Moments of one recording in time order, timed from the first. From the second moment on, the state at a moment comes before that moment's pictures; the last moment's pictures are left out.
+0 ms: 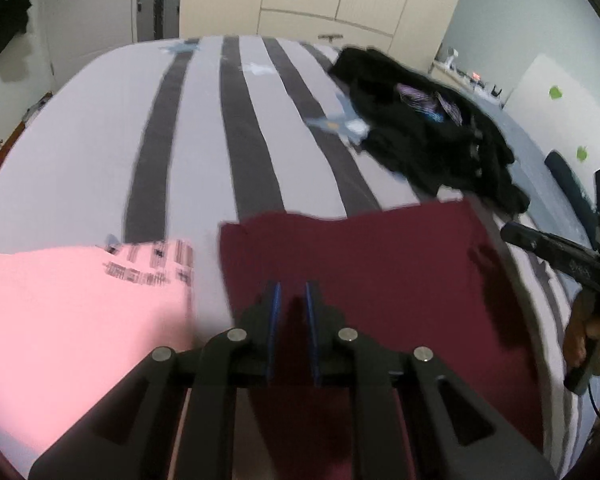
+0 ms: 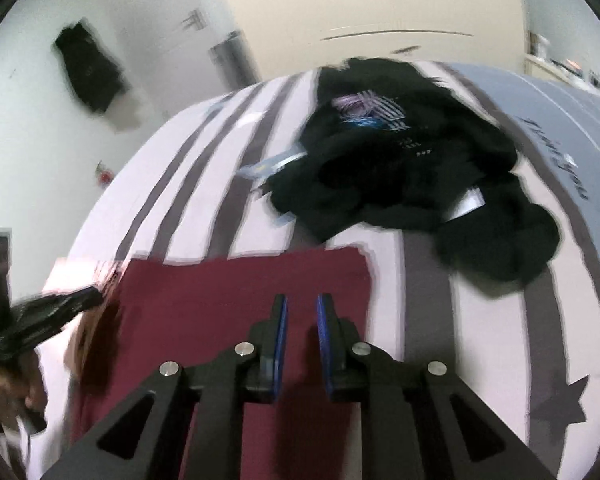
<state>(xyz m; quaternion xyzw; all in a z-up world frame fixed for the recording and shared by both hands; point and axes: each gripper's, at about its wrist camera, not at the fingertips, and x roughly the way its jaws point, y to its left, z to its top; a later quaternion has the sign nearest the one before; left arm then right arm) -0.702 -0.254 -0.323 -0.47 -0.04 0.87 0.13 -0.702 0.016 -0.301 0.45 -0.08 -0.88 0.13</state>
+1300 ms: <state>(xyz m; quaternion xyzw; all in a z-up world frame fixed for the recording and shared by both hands) -0.513 -0.247 -0.310 -0.48 -0.05 0.86 0.15 -0.528 -0.004 -0.314 0.48 -0.10 -0.86 0.14</state>
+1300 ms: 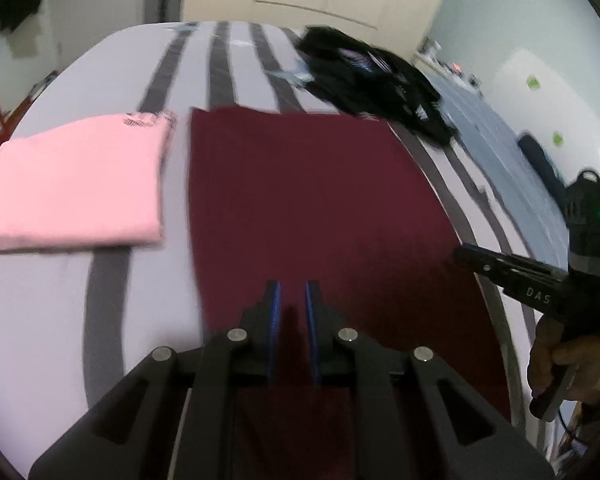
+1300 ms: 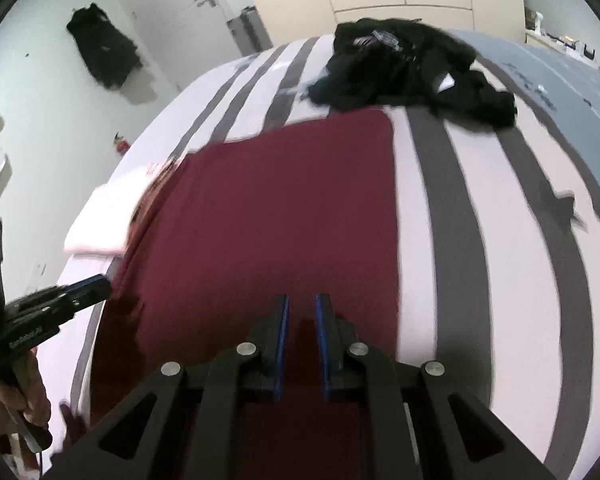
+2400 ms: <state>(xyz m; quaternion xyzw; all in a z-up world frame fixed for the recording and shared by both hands) -0.410 -0.287 -0.332 -0.52 -0.07 0.85 0.07 -0.399 0.012 -0.344 0.51 -0.09 -0.85 0.12</state>
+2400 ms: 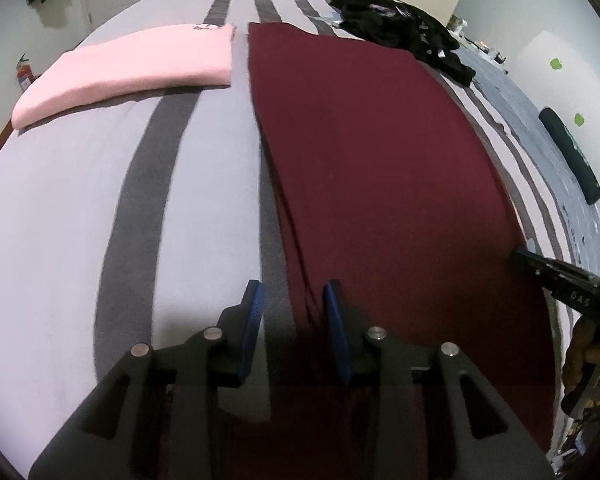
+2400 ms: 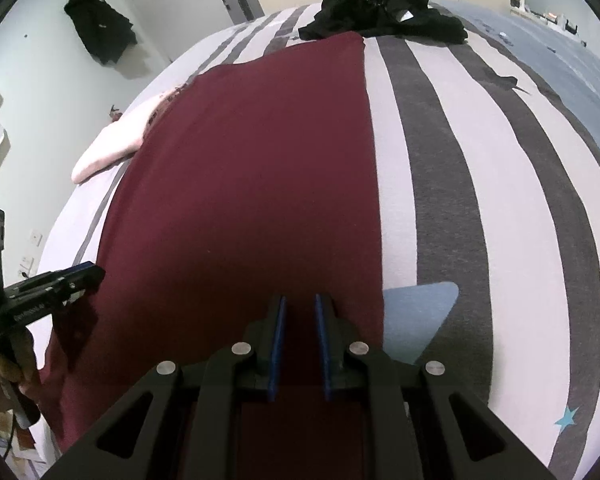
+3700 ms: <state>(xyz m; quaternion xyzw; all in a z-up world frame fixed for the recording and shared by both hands) -0.304 -0.295 -0.353 -0.50 -0.08 0.86 0.01 -0.220 0.028 -0.342 0.52 -0.08 -0.84 0.12</state>
